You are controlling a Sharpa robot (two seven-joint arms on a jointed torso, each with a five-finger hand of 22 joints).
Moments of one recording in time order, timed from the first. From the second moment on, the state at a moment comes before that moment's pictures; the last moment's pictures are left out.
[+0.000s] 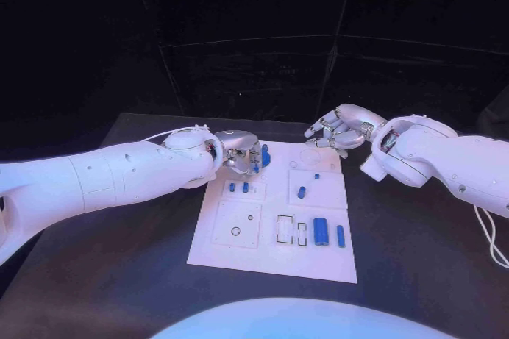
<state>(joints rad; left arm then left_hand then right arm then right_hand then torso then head) 1.25 -0.63 -0.19 1.25 -1.38 -0.18 0.05 1.33 -0.06 0.47 -0.12 0.05 1.03 0.12 0.30 0.09 1.06 0.06 0.44 0.11 1.47 -0.02 1.37 1.18 0.14 1.41 0.08 1.02 1.03 1.24 -0.76 -0.03 1.40 -0.96 -0.15 0.03 1.28 -0.04 0.16 0.07 0.34 0.91 0.15 0.15 0.07 1.19 0.06 0.93 0.98 1.47 -0.02 1.22 1.13 0.13 1.24 0.08 1.13 0.68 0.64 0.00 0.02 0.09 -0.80</state>
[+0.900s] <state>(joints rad) 1.25 -0.70 -0.19 1.28 -1.37 -0.16 0.04 1.33 -0.07 0.47 -0.12 0.05 1.03 0.13 0.29 0.09 1.06 0.06 0.43 0.11 1.47 -0.02 1.37 1.17 0.13 1.41 0.08 1.03 1.04 1.24 -0.76 -0.03 1.39 -0.96 -0.15 0.03 1.28 -0.04 0.16 0.07 0.34 0.91 0.15 0.15 0.07 1.19 0.06 0.93 0.98 1.47 -0.02 1.22 1.13 0.13 1.24 0.08 1.13 0.68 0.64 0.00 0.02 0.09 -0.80</state>
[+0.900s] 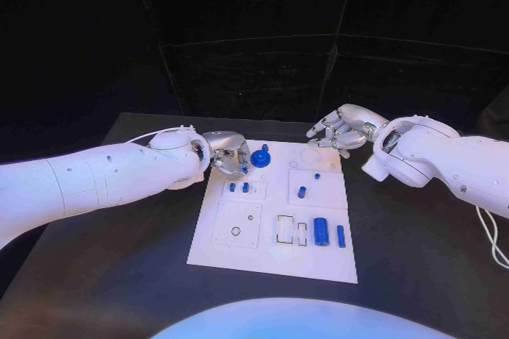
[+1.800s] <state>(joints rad) 1.25 -0.67 -0.19 1.25 -1.36 -0.11 0.02 1.33 -0.07 0.47 -0.12 0.05 1.03 0.12 0.29 0.09 1.06 0.06 0.43 0.11 1.47 -0.02 1.37 1.16 0.12 1.41 0.08 1.03 1.04 1.24 -0.76 -0.03 1.39 -0.96 -0.15 0.03 1.28 -0.04 0.16 0.07 0.34 0.91 0.15 0.15 0.07 1.19 0.06 0.93 0.98 1.47 -0.02 1.22 1.13 0.13 1.24 0.08 1.13 0.68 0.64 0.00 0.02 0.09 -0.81</state>
